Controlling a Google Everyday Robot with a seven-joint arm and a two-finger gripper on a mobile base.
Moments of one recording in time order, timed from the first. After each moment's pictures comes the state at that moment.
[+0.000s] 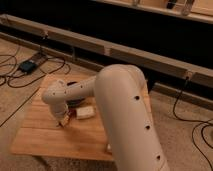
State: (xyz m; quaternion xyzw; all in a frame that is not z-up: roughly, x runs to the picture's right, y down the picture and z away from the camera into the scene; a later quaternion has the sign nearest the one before) arm -0.258 0.195 0.837 -0.30 -0.21 -0.38 0.85
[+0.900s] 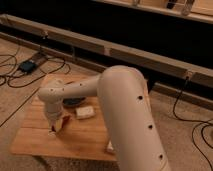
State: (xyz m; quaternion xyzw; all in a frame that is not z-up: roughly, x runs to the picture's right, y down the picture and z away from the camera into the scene) arm -0.286 0.214 0.798 -0.35 -0.29 -0.37 0.81
